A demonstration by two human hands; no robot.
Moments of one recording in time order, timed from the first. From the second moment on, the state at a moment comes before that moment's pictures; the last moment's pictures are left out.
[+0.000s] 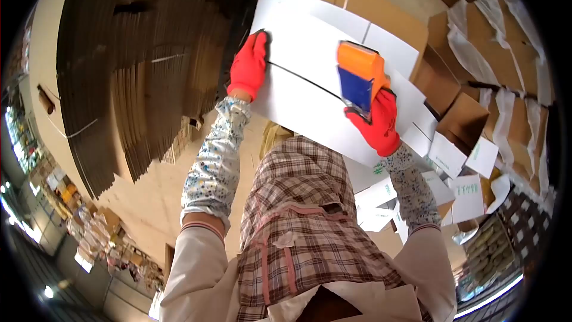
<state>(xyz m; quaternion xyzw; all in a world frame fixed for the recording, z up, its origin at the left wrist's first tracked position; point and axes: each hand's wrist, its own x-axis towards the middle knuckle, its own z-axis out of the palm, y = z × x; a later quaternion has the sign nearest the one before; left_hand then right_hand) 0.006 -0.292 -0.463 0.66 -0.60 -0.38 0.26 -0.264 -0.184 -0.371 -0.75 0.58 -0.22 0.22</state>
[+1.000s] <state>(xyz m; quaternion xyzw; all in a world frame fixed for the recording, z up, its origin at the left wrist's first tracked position) 0.092 -0.315 -0.538 0.83 -0.42 -0.36 -0.03 -0.230 -0.231 -0.365 -0.67 0.45 -0.26 0.53</state>
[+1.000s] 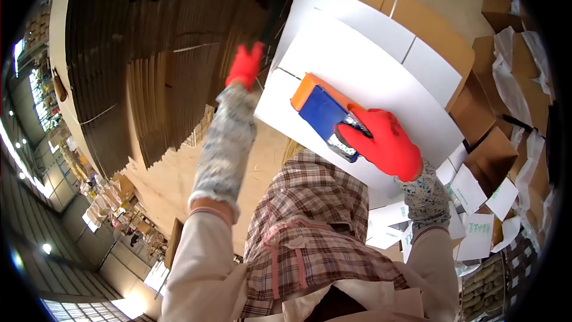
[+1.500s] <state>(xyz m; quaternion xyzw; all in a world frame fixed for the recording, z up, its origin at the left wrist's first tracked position) 0.032 -0.273 -0.470 0.67 -0.59 -0.41 0.18 -0.446 -0.058 -0.299 -0.37 0.74 0.14 0.55</state>
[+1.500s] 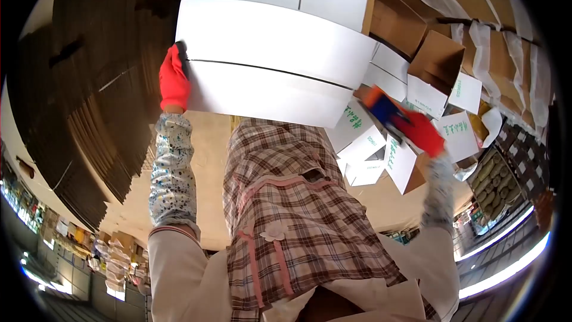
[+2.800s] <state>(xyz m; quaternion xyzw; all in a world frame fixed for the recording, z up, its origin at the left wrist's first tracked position) 0.019 -0.305 -0.527 0.67 -0.32 -0.52 0.42 -0.455 -0.077 -0.645 0.05 0.89 -0.45 0.05</state>
